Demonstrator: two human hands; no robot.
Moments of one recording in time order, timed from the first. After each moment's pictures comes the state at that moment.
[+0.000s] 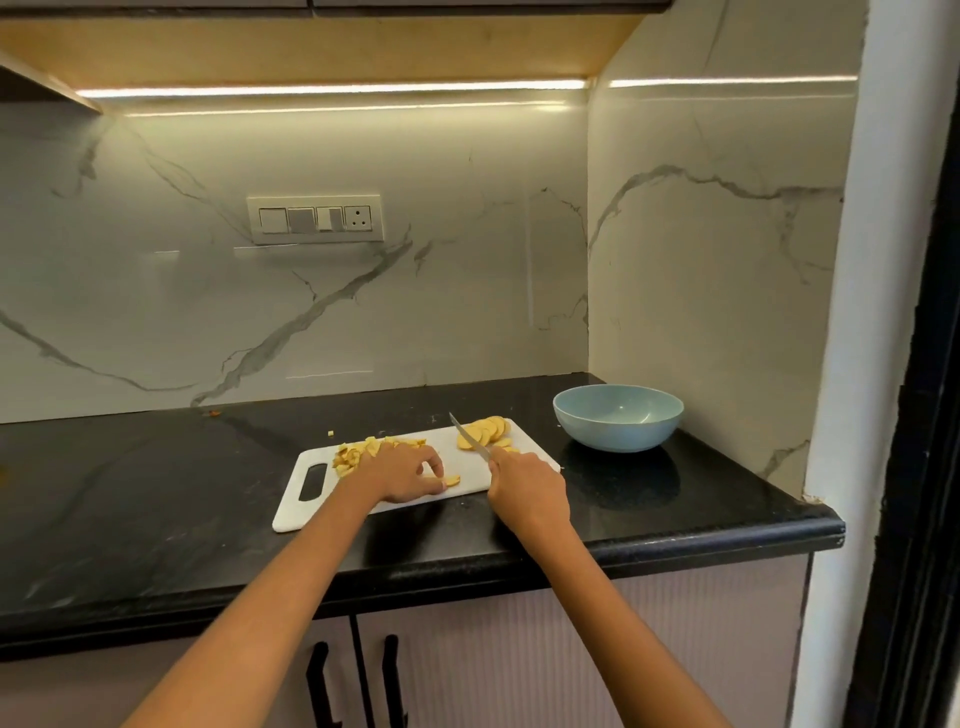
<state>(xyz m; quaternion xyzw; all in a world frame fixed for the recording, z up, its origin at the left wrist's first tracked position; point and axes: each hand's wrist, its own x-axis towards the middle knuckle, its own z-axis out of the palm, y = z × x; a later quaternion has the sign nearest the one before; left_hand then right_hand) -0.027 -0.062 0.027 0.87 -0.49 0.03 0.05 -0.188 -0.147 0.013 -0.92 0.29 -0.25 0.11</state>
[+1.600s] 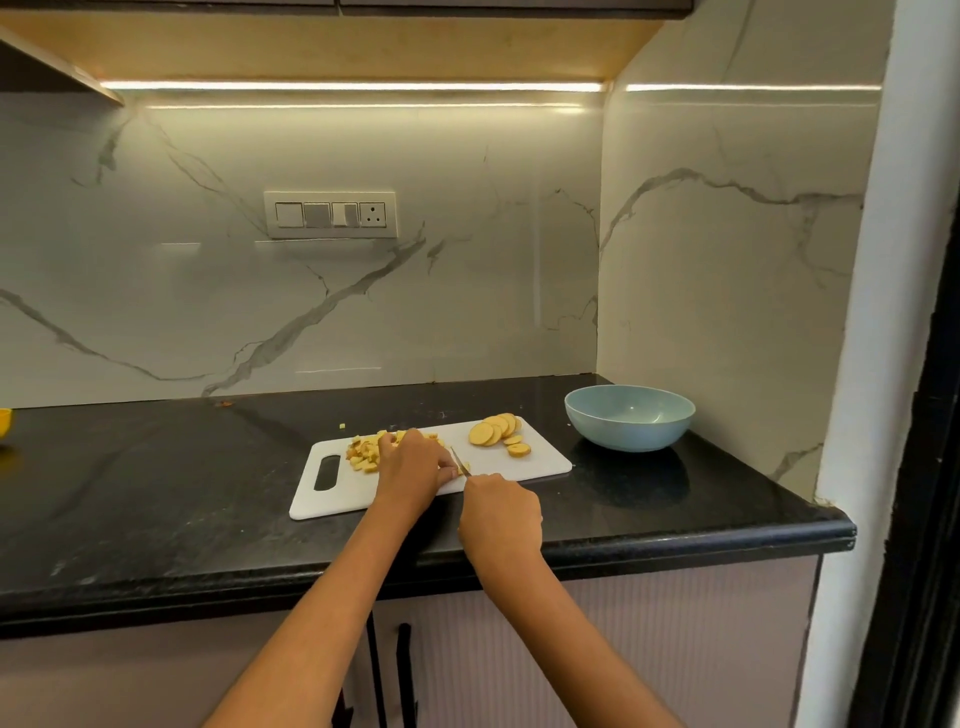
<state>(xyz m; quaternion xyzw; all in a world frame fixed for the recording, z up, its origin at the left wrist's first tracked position) -0.060 -0.058 0.014 0.87 -0.43 0.20 0.13 -0.201 -0.076 0.024 -0.94 0.29 -0.15 0.02</state>
